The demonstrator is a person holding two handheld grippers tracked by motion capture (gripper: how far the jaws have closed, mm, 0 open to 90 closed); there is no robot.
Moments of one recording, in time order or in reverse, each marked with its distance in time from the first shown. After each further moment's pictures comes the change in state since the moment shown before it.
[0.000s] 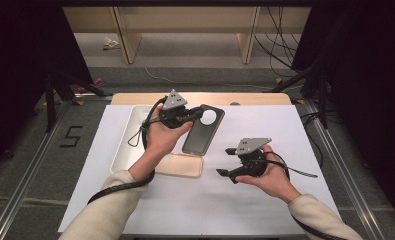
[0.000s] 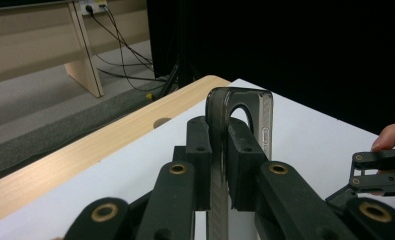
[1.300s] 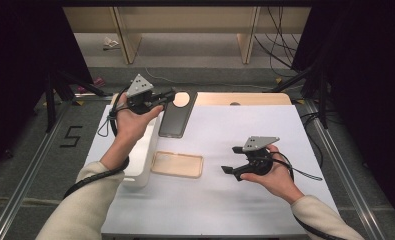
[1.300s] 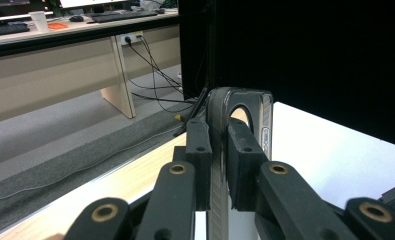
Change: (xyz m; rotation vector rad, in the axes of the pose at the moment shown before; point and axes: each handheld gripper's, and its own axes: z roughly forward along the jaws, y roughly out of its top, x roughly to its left) left arm 0.065 0.013 -0.047 -0.090 0.091 0.017; right arm -0.011 -0.012 -0.005 -0.027 -0.033 0.093
